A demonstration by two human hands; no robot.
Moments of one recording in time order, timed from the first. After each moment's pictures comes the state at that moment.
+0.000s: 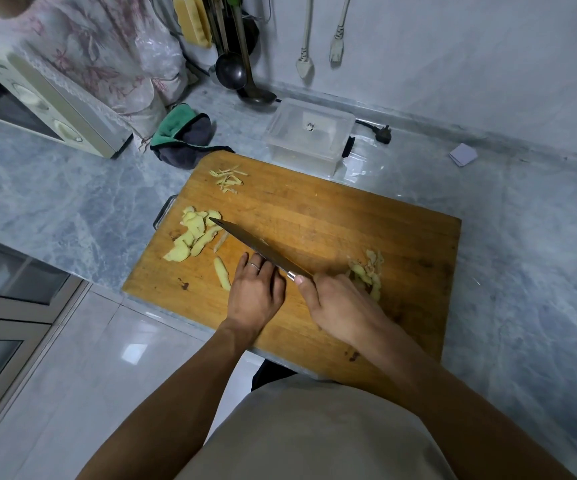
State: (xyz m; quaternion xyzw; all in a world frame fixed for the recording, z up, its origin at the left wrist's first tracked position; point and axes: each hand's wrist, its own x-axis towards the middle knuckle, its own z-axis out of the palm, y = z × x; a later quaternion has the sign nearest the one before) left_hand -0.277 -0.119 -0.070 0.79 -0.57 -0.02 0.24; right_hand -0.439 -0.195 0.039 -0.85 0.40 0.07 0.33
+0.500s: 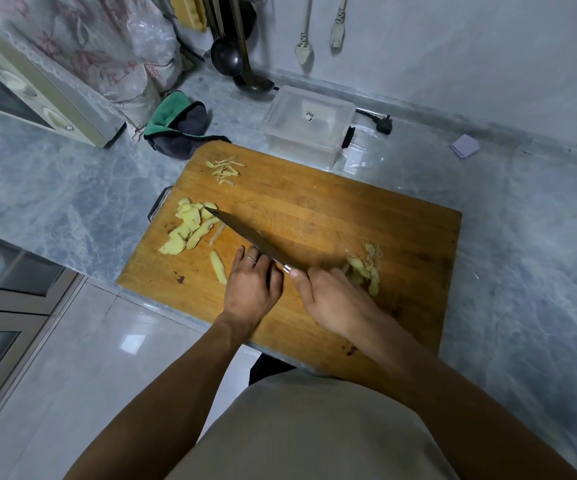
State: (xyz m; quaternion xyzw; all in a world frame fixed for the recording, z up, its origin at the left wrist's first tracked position) left_hand -0.277 -0.120 -0.071 0.79 -0.56 -0.03 0.26; right_hand -0.434 -0.196 0.031 -0.84 0.40 0.08 0.35
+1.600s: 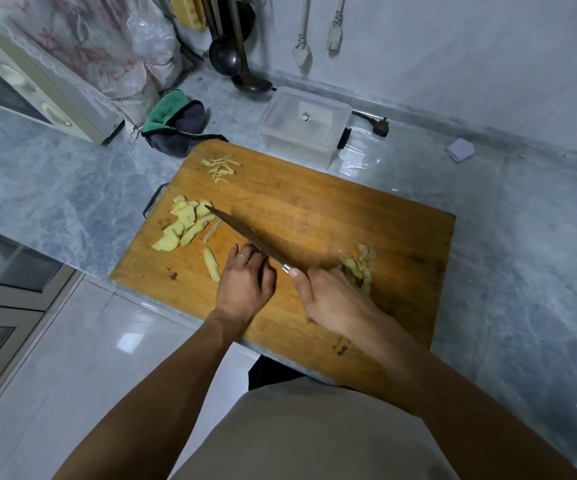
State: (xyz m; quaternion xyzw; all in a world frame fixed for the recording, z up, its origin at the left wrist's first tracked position) left_hand -0.281 -0.121 -0.064 0.79 -0.55 -0.04 0.27; right_hand -0.445 -0.201 0.034 -0.84 0.39 0.07 0.36
